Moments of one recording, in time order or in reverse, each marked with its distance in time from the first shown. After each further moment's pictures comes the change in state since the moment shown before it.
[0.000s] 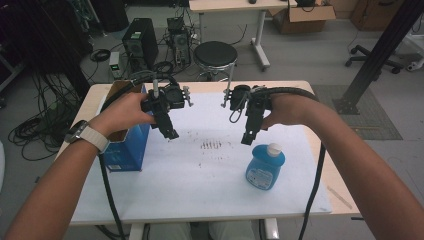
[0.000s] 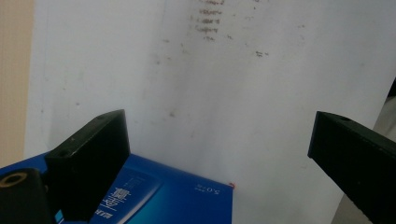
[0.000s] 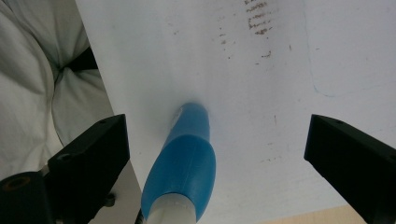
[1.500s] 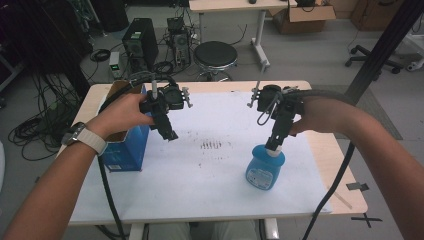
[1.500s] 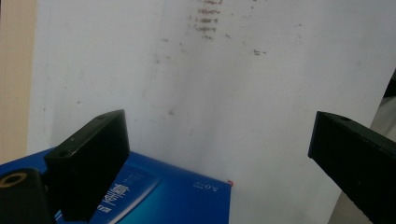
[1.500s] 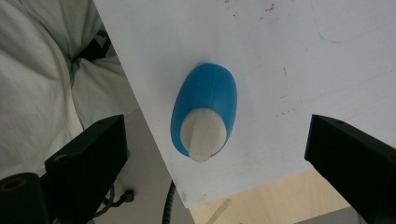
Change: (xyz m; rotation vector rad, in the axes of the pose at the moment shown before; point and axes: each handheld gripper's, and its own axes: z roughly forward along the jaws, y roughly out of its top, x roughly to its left) left arm -0.005 -0.002 -0.005 -0.001 0.011 0.004; right arm 0.020 -0.054 -0.029 0.006 -0.008 0.121
